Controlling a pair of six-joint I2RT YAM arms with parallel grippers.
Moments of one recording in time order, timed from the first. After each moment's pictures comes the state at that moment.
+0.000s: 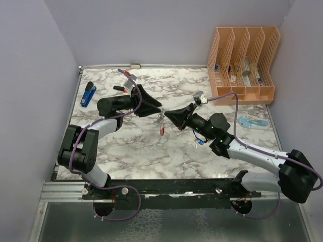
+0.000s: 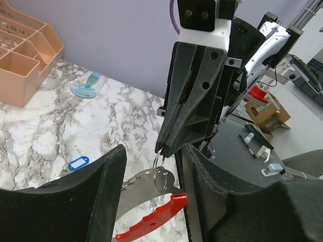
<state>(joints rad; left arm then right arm) -0.24 1.59 0.80 1.50 1.24 -1.16 0.81 1.20 0.62 0.76 -0.15 0.40</state>
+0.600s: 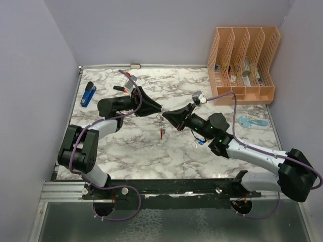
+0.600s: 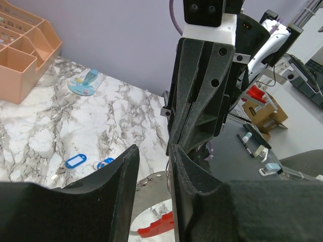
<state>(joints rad) -0.25 1.59 0.79 1.51 1.24 -1.16 0.83 1.21 0.64 0.77 -0.17 0.43</state>
